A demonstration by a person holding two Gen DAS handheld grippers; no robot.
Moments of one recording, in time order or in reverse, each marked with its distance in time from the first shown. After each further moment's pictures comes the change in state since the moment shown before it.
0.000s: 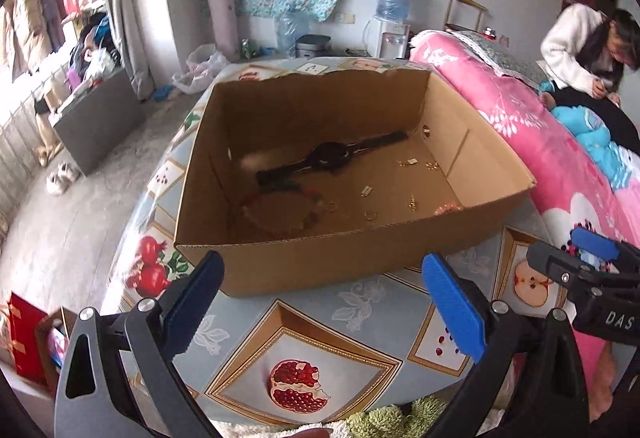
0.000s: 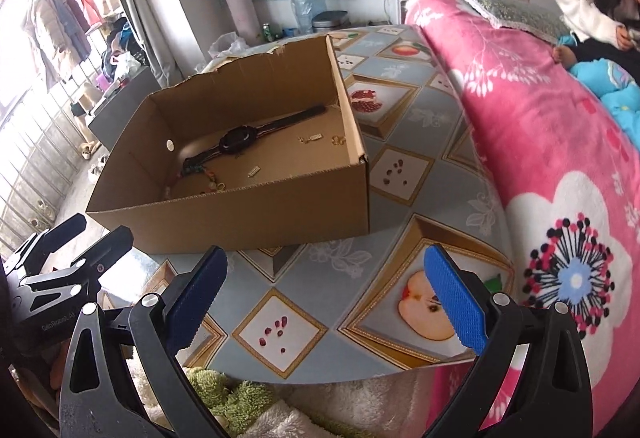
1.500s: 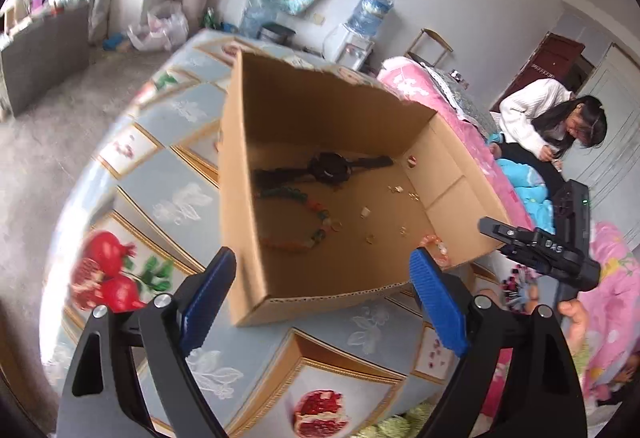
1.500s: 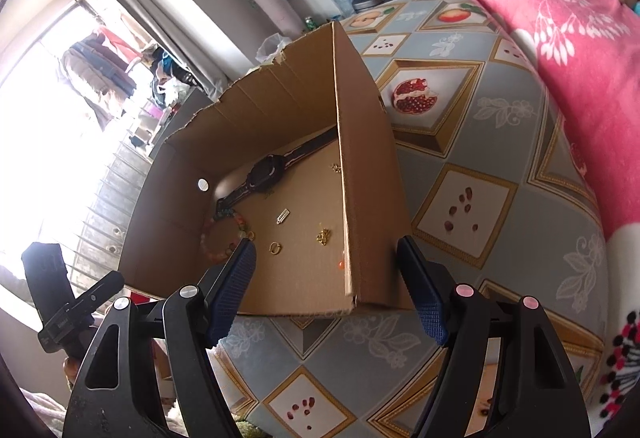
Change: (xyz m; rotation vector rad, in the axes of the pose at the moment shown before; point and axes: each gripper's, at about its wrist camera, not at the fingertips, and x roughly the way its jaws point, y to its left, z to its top) left arm 0.030 0.110 0.010 -0.157 -0.028 -0.327; right arm 0.066 -0.043 0.047 0.154 0.067 0.339
